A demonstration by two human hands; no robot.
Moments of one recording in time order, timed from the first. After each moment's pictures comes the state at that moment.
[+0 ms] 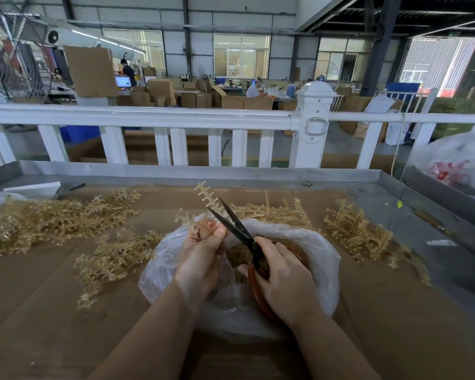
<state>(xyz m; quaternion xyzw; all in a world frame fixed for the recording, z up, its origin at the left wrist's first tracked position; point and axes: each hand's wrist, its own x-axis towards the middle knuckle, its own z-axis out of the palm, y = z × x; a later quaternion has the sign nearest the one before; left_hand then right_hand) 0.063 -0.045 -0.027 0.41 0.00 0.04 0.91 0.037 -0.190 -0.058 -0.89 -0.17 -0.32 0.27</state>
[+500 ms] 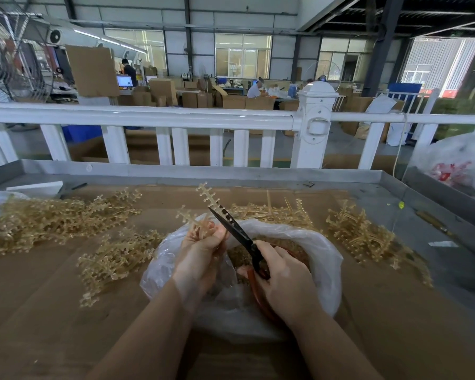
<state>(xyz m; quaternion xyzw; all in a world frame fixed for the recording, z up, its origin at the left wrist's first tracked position) 0.067 -0.038 -0.027 0.44 0.06 0.02 0.90 0.036 -0.187 -0.054 -0.90 -0.18 -0.31 0.25</state>
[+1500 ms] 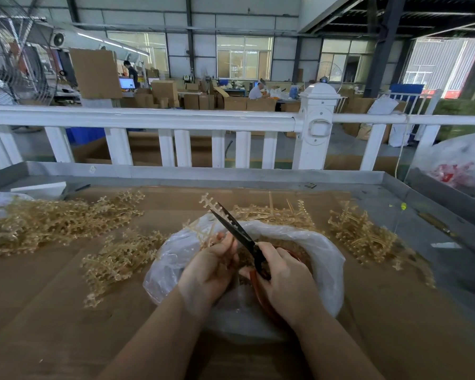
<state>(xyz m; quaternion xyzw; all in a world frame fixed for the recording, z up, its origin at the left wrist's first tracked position) 0.057 -0.049 -0.023 0.35 0.12 -0.11 0.92 0.035 -0.188 -0.052 -0.90 -0.20 -0.30 0.27</state>
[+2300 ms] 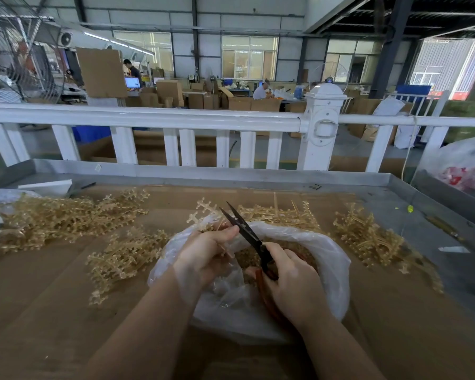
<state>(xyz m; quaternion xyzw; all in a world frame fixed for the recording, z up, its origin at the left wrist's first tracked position) 0.063 -0.027 -0.004 0.54 0.12 -0.10 0.82 0.038 -0.188 -0.055 -0.91 -0.17 -0.29 0.25</state>
